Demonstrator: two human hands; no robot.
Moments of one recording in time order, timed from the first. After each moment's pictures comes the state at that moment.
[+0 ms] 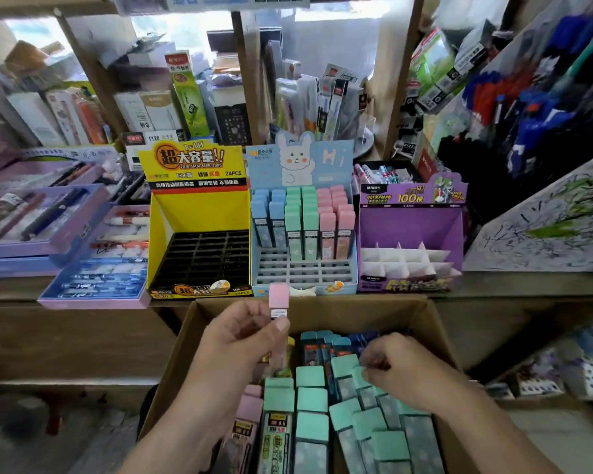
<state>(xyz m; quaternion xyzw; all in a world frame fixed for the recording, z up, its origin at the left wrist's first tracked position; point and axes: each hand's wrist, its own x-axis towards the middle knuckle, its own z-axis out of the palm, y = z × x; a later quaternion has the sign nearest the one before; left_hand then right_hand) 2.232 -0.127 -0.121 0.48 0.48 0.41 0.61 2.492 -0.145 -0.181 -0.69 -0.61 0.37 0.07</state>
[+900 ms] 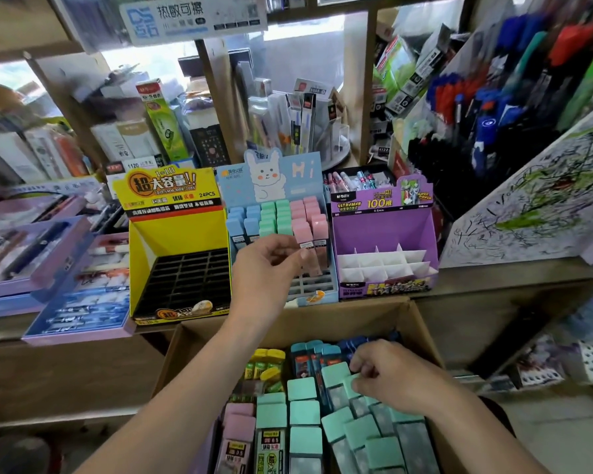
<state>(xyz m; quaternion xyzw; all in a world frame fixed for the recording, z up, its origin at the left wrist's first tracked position) 2.315 -0.036 -0.097 0.63 0.50 0.46 0.38 2.498 -0.150 -0.177 -0.68 -0.61 0.41 0.08</state>
